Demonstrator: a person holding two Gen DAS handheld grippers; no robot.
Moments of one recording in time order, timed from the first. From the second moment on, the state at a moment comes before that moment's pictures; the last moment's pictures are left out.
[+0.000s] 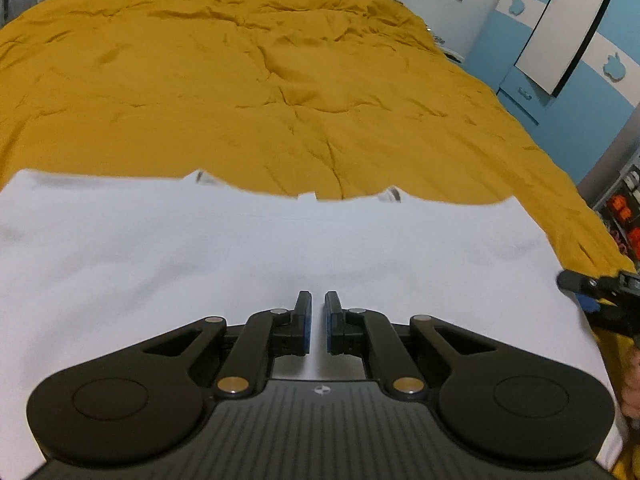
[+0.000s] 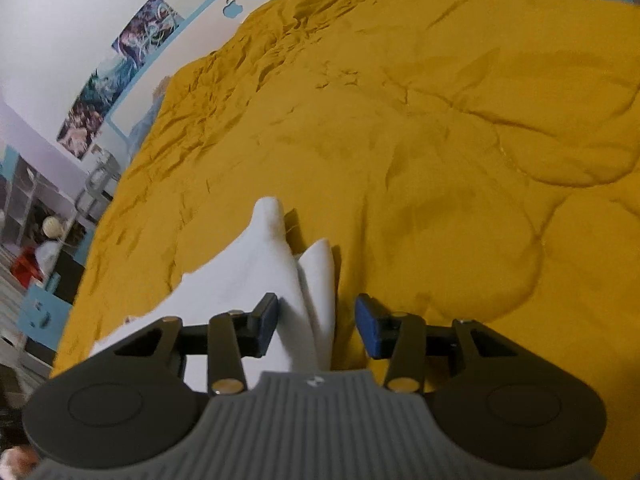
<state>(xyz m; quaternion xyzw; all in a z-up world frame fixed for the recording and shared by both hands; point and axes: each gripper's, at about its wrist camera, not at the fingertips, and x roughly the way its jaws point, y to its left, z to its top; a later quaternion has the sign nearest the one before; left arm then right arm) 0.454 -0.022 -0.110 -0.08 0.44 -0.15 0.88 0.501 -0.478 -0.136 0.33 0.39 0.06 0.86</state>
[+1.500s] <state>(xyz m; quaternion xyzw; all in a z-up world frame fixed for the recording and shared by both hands) 0.325 0.243 -0.035 -0.19 0.38 0.00 0.90 0.534 -0.061 0.021 0.18 0.36 0.15 0.90</state>
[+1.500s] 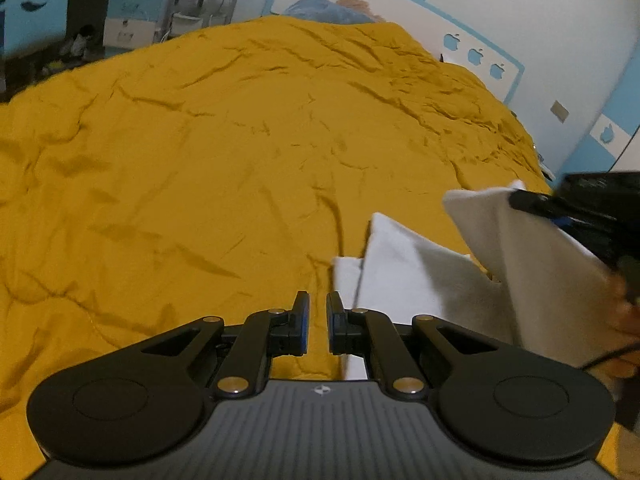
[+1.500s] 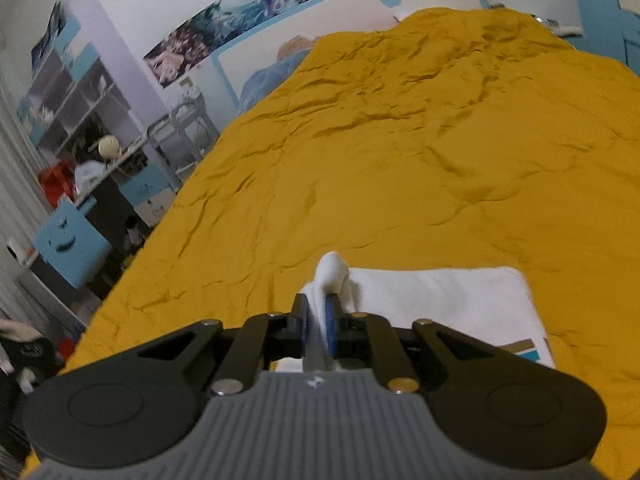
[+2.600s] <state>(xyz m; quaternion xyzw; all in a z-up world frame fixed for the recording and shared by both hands) 0.247 0.269 -0.021 -0.35 0.35 -0.05 0.87 0.410 -0.052 0.049 0.09 0.36 0.28 0.89</state>
